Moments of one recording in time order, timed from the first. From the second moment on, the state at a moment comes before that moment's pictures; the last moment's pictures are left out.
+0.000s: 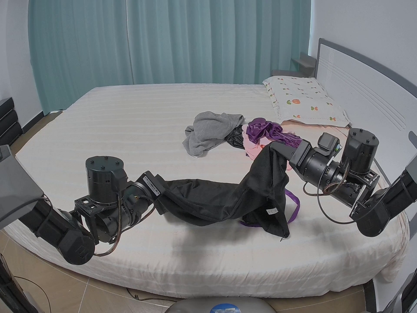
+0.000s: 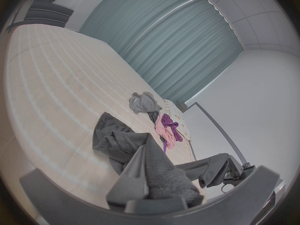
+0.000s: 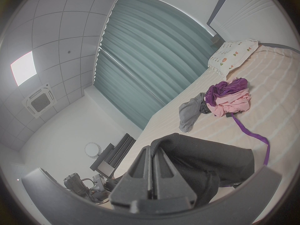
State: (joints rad) left arm -0.50 1.88 -0.60 -0.99 0.16 -0.91; right arm 0.45 1.90 -0.69 -1.19 0.17 0.79
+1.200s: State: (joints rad) left arm -0.46 1.78 -0.60 -0.98 0.17 -0.89; right arm 0.47 1.90 -0.80 -1.14 -0.08 0.57
